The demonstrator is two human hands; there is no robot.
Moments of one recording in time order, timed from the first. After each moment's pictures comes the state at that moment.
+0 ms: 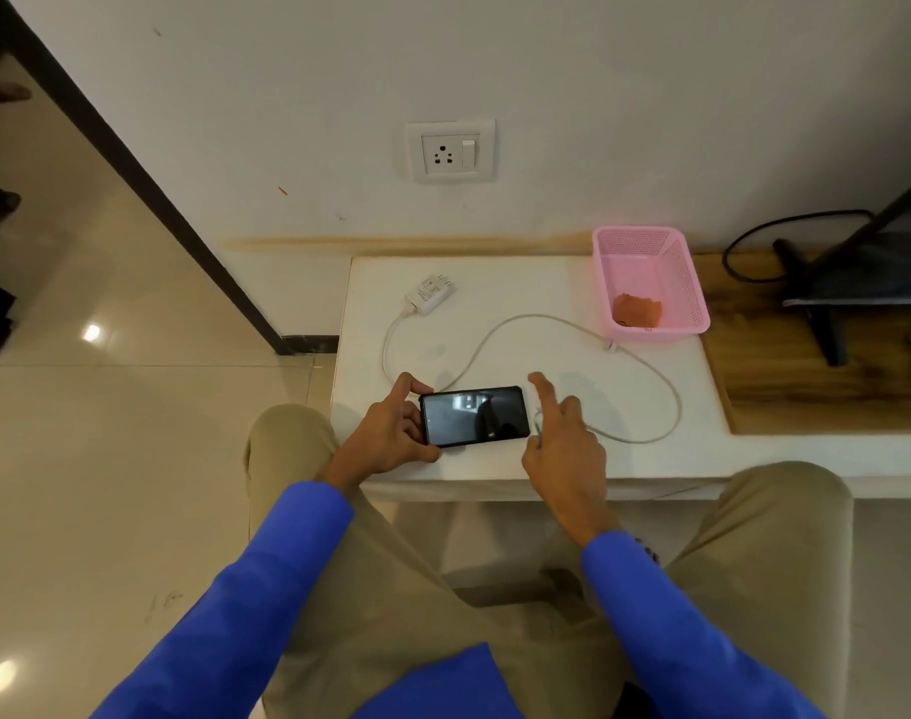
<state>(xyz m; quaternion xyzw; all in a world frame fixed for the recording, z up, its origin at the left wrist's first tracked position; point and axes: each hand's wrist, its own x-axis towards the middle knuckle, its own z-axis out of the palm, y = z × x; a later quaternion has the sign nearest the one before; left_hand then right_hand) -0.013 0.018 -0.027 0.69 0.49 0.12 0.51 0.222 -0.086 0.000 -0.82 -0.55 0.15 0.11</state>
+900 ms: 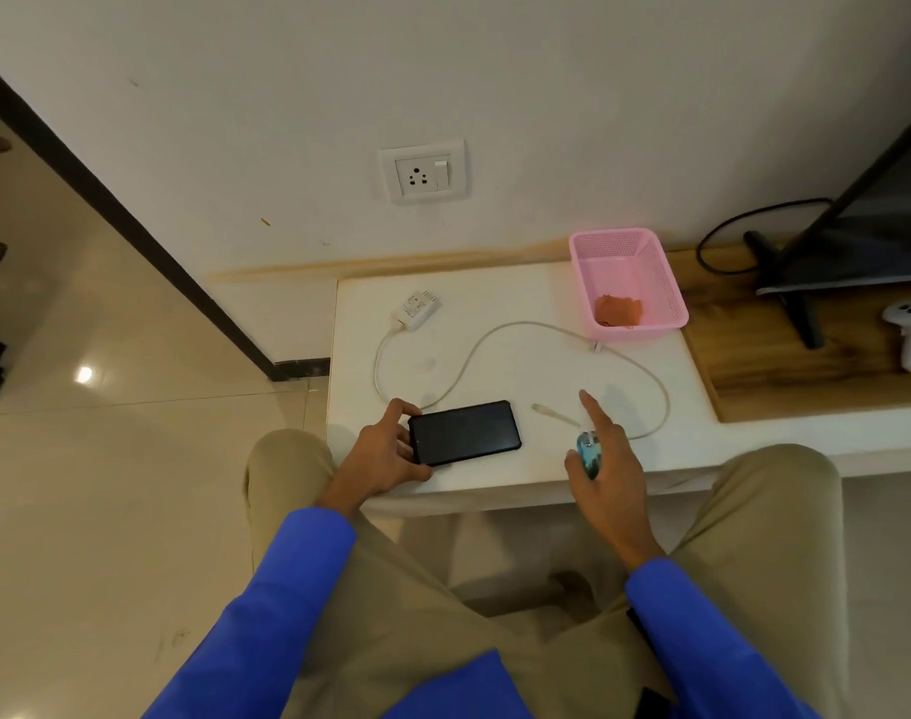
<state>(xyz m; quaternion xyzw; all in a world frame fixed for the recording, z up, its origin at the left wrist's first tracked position) -0.016 0.018 -0.039 0.71 0.53 0.06 0.47 0.272 -0.139 -0.031 -0.75 -0.49 0.21 0.39</state>
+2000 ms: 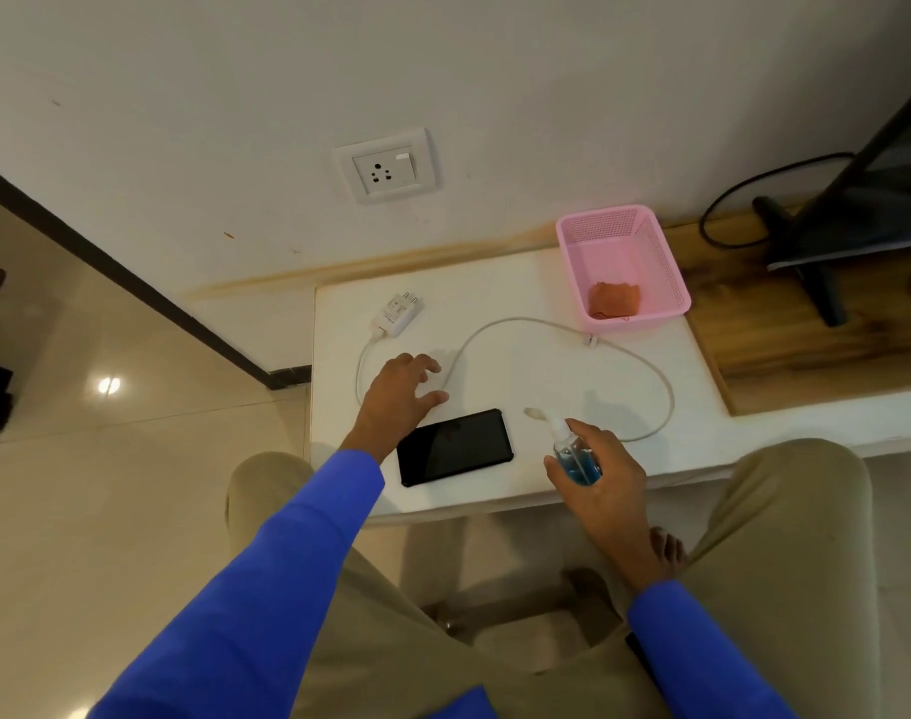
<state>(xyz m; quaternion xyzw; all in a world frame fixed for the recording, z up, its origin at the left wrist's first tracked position) 0.061 0.087 -0.026 0.81 0.52 0.07 0.26 0.274 -0.133 -0.040 -0.75 -0.42 0.26 0.44</state>
